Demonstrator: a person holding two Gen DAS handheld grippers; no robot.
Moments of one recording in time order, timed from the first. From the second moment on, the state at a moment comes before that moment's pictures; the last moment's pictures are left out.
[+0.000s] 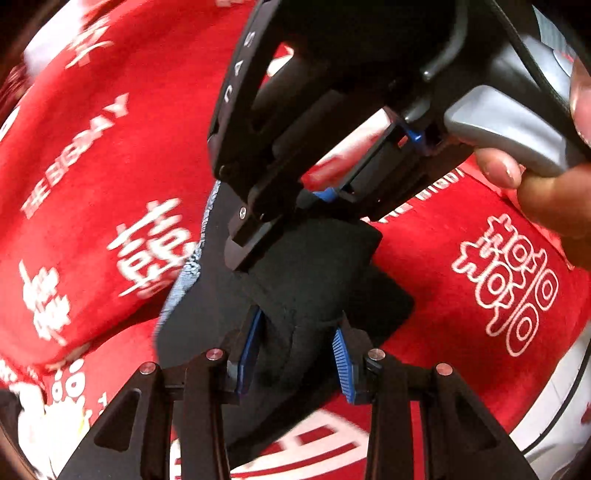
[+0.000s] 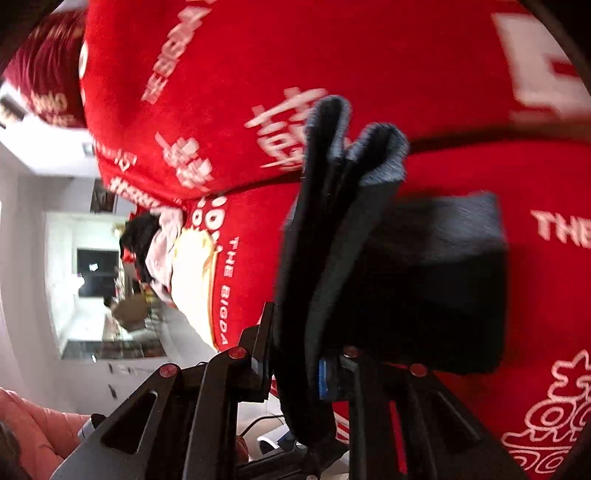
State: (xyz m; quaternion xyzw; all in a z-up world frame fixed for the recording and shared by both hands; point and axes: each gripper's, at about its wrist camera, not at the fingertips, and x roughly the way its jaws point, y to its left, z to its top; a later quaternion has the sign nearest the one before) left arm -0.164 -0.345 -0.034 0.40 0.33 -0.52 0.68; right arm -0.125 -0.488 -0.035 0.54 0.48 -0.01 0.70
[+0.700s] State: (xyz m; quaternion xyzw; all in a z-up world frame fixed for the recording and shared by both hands) left arm -0.137 -0.349 -0.070 0.42 0.42 -0.45 0.67; right arm -0.195 -0.513 -0.119 0.52 0.52 -0.10 0.67
